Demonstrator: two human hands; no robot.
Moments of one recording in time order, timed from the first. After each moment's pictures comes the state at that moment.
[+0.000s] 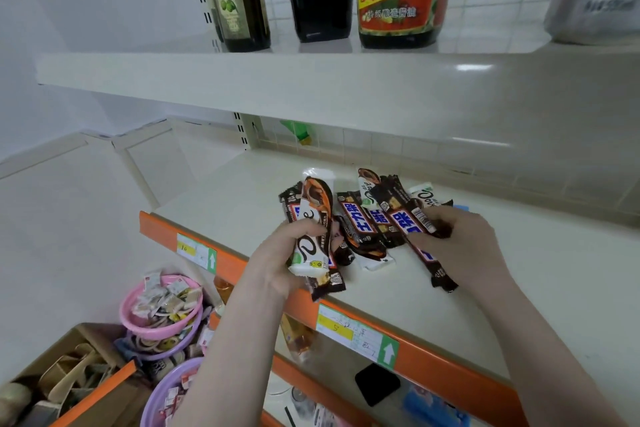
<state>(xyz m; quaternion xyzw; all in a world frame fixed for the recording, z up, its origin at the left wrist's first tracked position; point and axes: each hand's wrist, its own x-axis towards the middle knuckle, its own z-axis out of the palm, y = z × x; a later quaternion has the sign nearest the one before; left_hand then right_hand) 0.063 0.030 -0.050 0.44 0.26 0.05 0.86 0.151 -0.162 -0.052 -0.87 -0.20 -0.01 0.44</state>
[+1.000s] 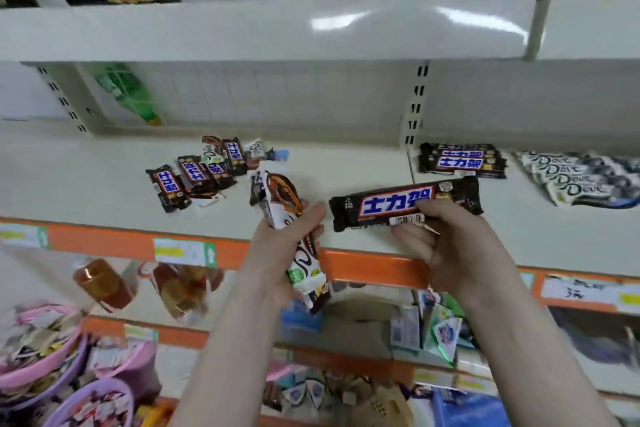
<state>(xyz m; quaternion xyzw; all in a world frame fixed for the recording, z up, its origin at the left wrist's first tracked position) 0.014 -0.208 -0.054 0.51 0.16 0.02 0.85 0.035 -0.392 -0.042 -0.46 0.10 0.09 0.88</state>
